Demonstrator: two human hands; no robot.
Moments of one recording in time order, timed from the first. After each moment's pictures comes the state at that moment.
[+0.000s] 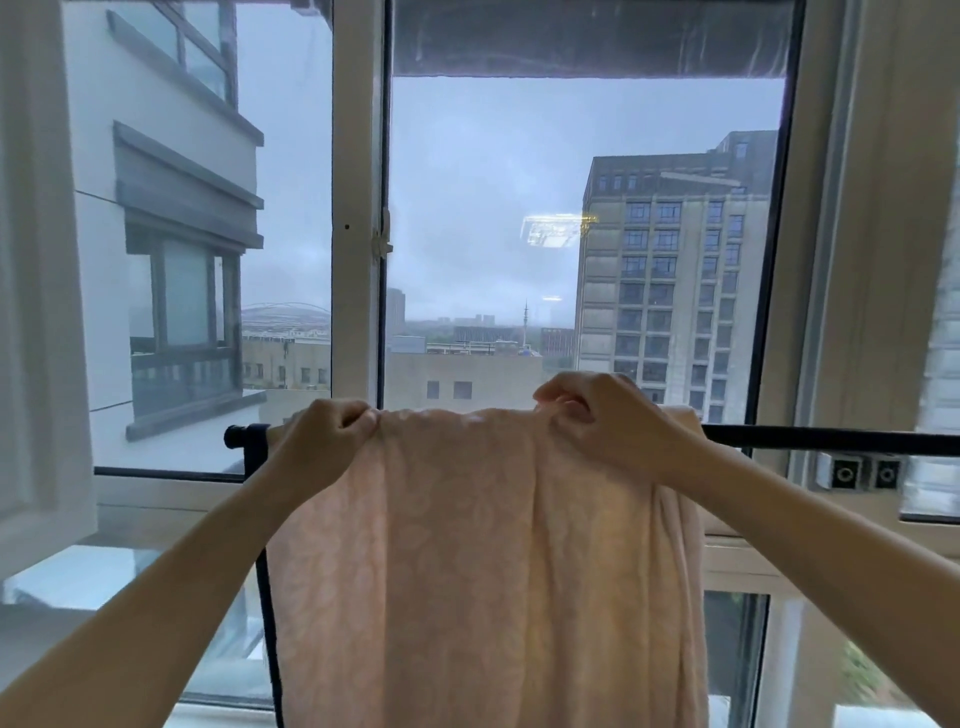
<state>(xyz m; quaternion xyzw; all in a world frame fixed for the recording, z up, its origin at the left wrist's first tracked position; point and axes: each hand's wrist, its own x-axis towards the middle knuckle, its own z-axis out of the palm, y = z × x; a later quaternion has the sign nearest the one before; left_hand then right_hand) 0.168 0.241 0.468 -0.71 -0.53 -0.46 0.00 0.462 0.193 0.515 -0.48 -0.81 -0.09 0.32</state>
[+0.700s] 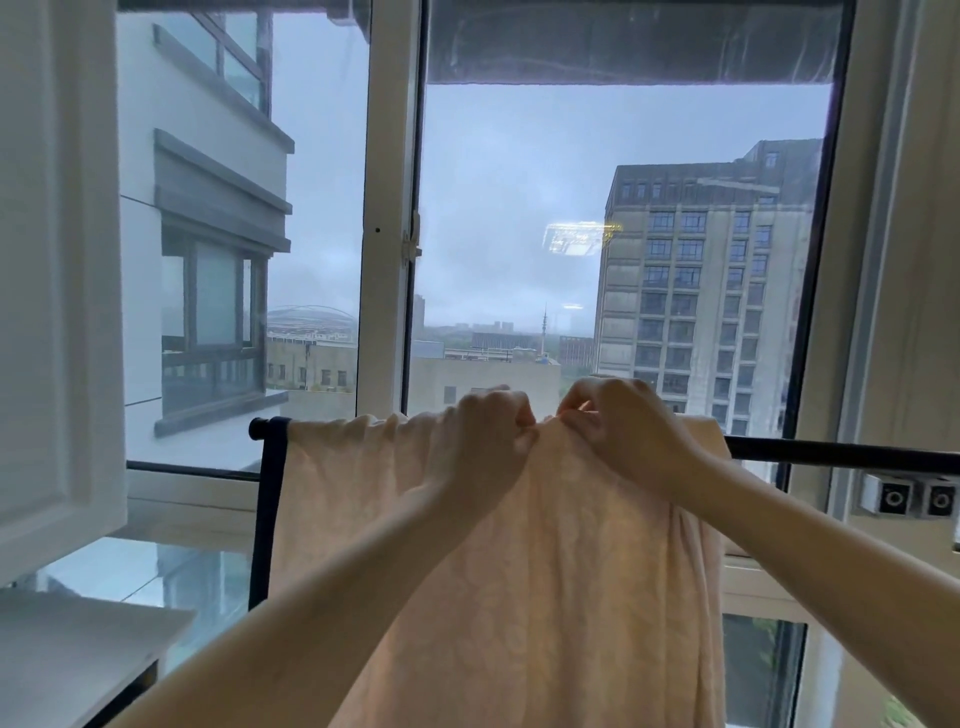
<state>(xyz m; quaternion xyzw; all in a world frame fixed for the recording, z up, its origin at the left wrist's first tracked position) 0.280 0.217 0.480 -0.72 -0.48 -0.48 0.15 0.444 0.217 0.510 -0.50 -0.78 -0.15 0.35</state>
